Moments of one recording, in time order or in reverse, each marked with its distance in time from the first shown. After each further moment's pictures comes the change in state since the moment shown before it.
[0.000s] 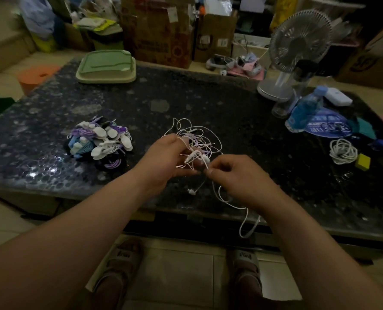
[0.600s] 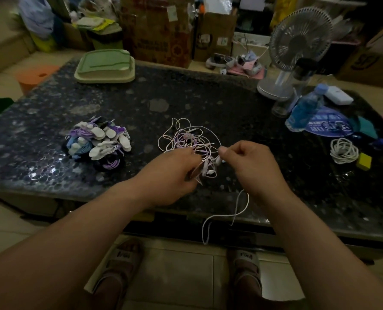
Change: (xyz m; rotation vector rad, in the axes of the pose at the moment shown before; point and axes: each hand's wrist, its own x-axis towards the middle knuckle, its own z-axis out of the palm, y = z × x) left_hand 0.000 -0.014 -0.016 1.357 -0.288 0.645; right_hand 0.009 0.000 -0.009 0.277 0.322 0.064
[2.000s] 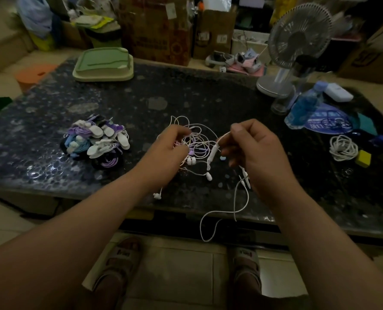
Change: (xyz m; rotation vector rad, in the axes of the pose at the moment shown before) left_hand 0.006 0.011 -0.011 -0.656 0.232 -0.483; right_hand -0.007 -0.015 -0.013 0.400 -0.088 -0.106
